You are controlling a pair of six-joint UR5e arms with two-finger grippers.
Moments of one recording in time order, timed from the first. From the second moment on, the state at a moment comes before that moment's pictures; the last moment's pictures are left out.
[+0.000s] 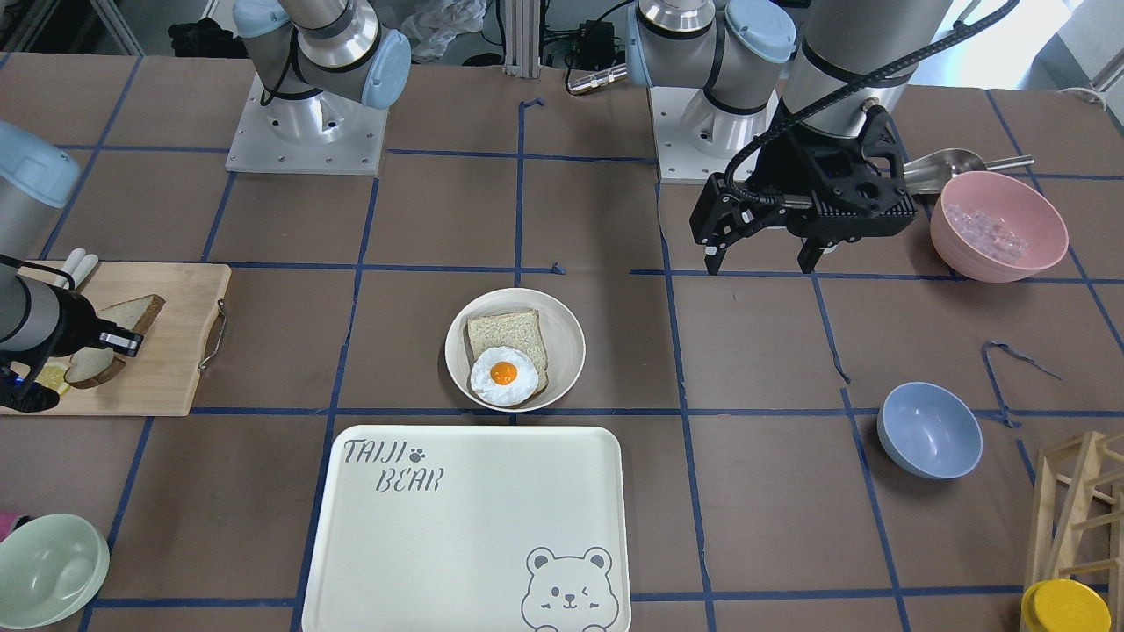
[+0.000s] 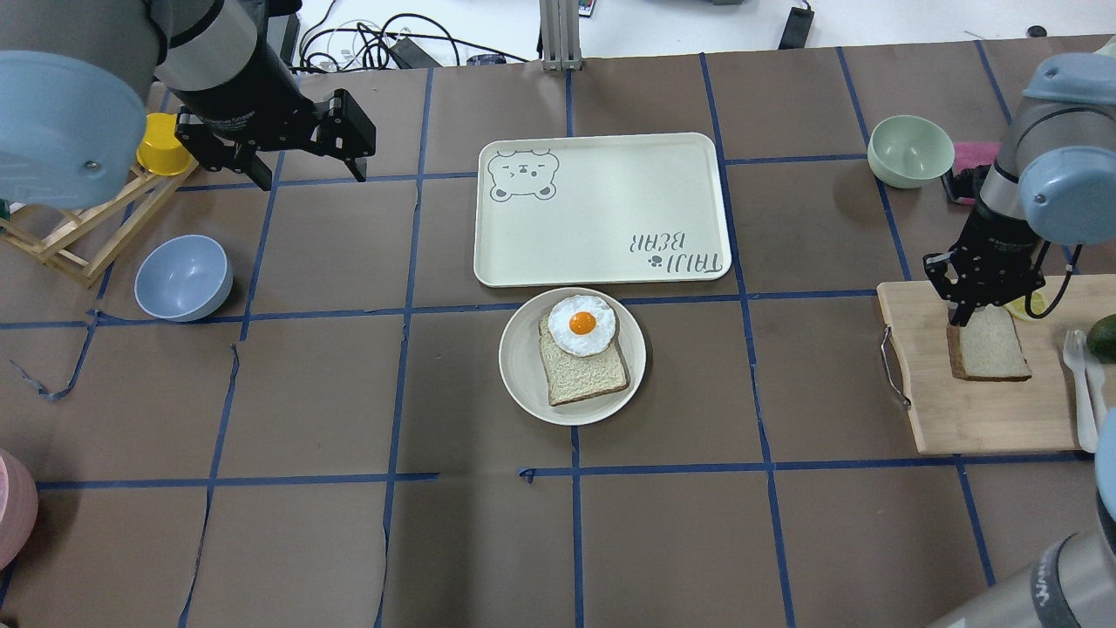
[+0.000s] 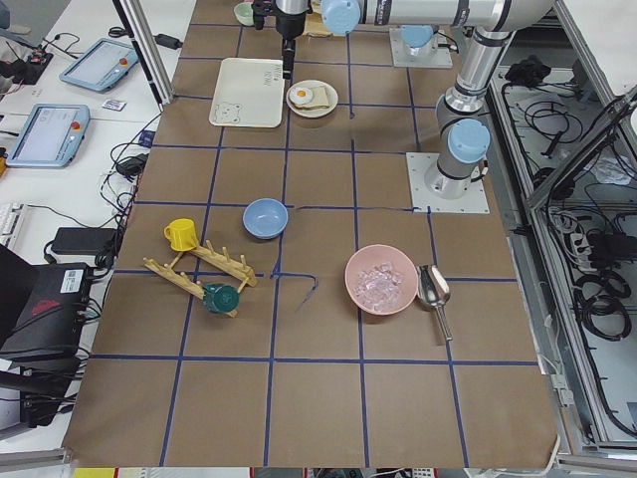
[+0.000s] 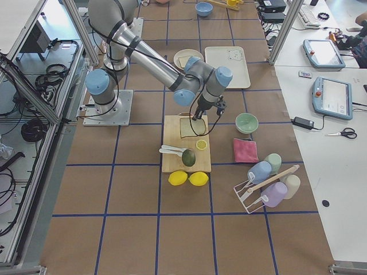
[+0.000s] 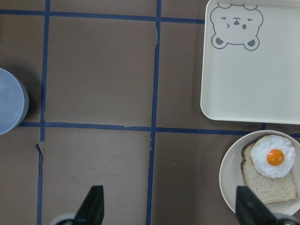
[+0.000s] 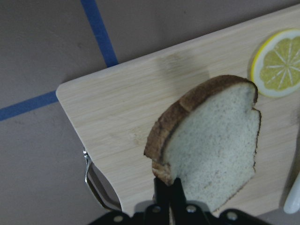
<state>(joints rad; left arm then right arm) -1.59 -1.60 -1.57 -1.42 1.57 -0.08 1.15 -1.23 1.74 -1.78 -1.75 -0.07</state>
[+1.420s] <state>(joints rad) -1.59 -1.60 -1.57 -1.42 1.57 -0.08 1.89 -1.20 1.48 -1.63 -1.55 0.66</state>
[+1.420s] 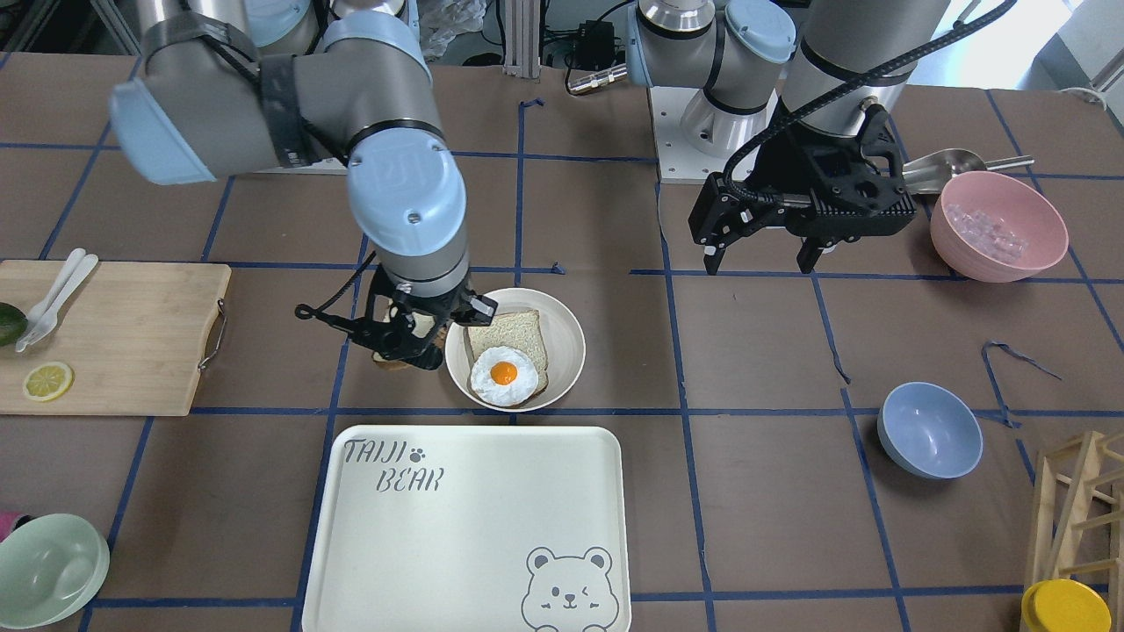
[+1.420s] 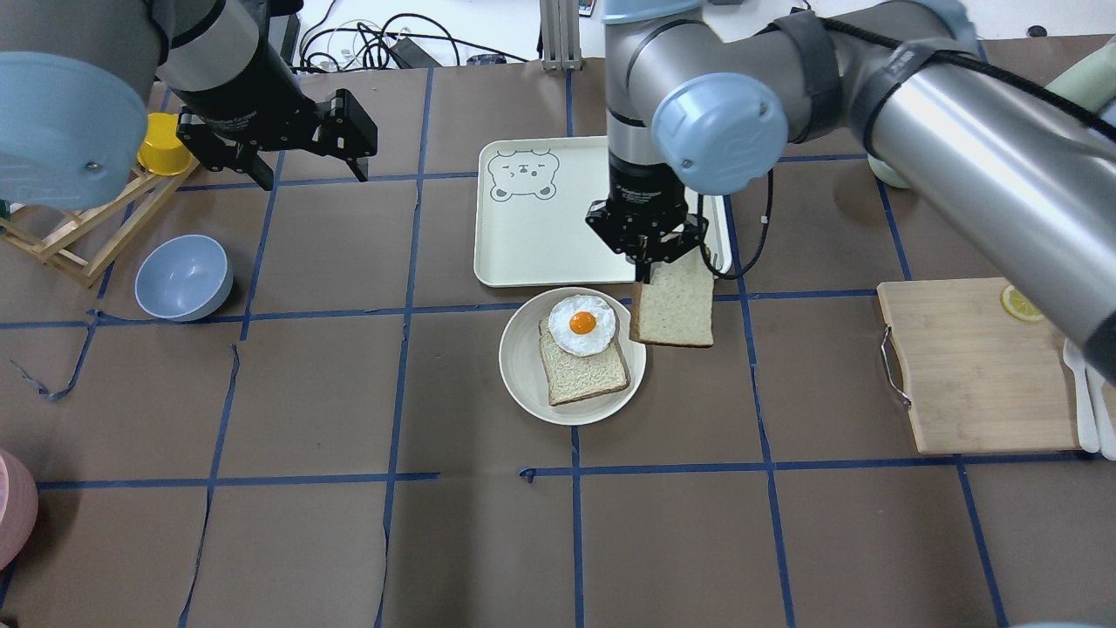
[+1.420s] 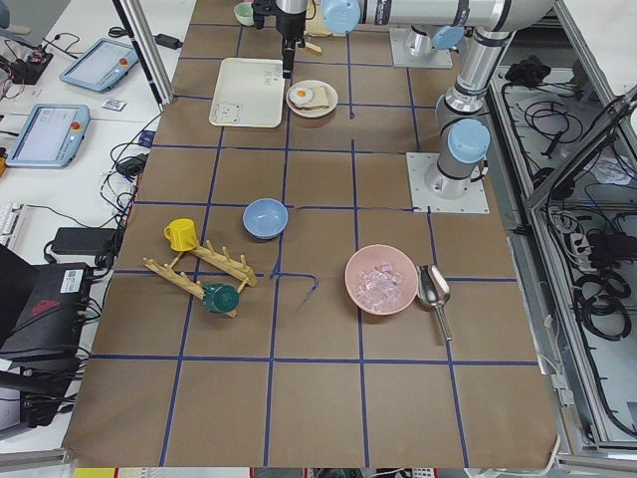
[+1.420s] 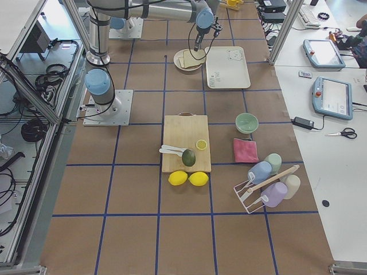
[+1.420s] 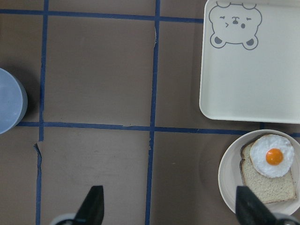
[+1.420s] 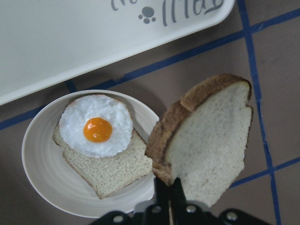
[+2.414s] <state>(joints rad) -1.59 -1.60 -1.56 -1.42 1.57 -0.08 1.97 -1.10 1.50 -1.75 -1.48 0.73</state>
